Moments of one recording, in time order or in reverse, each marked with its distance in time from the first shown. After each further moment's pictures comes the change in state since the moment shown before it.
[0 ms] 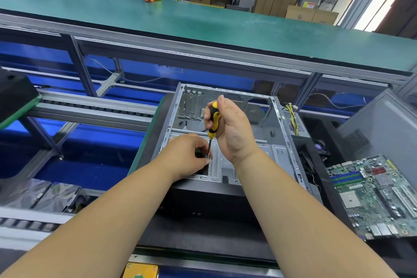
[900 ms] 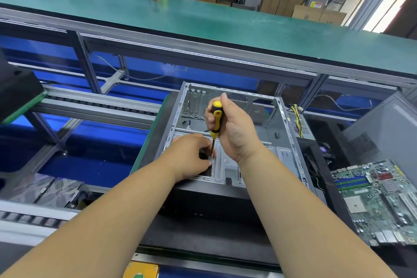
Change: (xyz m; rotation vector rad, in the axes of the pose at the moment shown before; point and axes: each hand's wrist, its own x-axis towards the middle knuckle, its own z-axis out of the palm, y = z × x) left_hand -0.002 0.007 -0.007 0.016 -0.057 -0.004; right_hand 0.005 -0.006 0.007 -0.056 -0.018 0.108
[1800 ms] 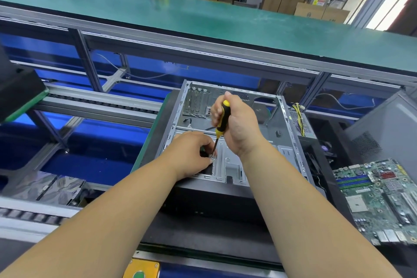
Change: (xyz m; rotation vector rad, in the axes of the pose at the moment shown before) left_hand 0.000 0.001 0.000 0.015 0.028 0.007; right_hand 0.009 0.000 -0.004 -0.112 0.065 -0.021
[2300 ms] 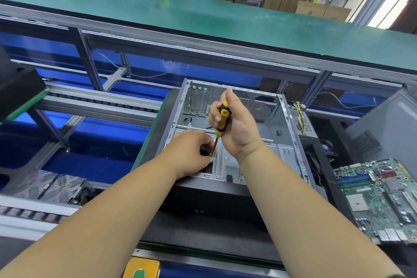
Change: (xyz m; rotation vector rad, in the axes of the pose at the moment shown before) left_hand -0.001 0.003 -0.001 0.012 0.016 -0.003; right_hand -0.005 0.006 -0.004 0.200 -0.118 -0.046
